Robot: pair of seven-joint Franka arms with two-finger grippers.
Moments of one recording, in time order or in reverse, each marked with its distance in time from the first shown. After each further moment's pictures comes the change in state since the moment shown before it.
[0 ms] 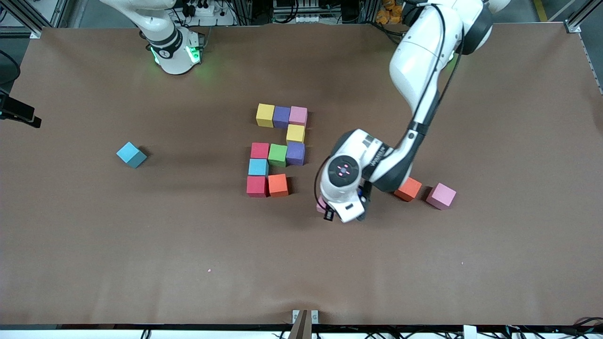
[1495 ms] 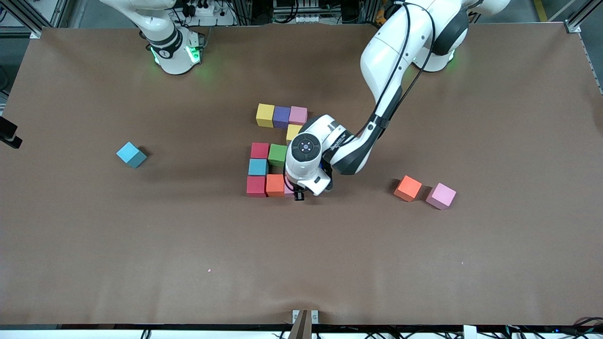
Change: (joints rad) left arm -0.121 0.062 -0.011 -0.012 -0.066 0.167 -0.390; right arm 0.006 0.000 0.007 0.000 -0.037 0.181 0.034
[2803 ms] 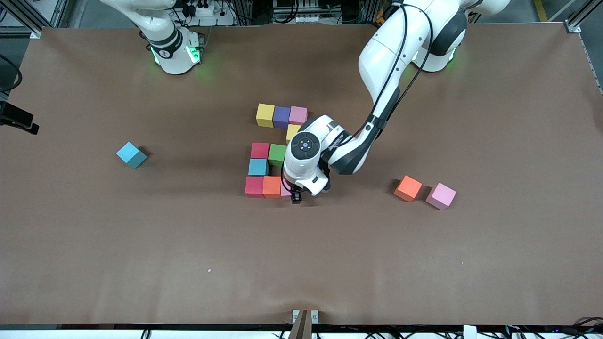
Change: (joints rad) left arm -0.012 0.013 0.004 -0.001 0.000 0.033 0.000; right arm 0.000 0.007 0.001 -0.003 0.010 -0.139 0.000
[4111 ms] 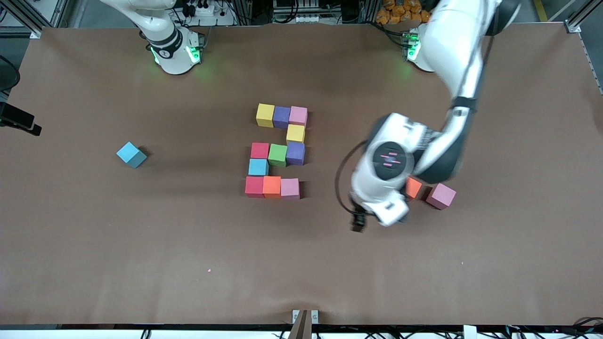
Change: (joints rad) left arm 0.299 -0.270 0.035 0.027 0.055 -0.337 0.531; right arm -0.011 0.003 -0.001 -0.001 0.049 0.015 0.002
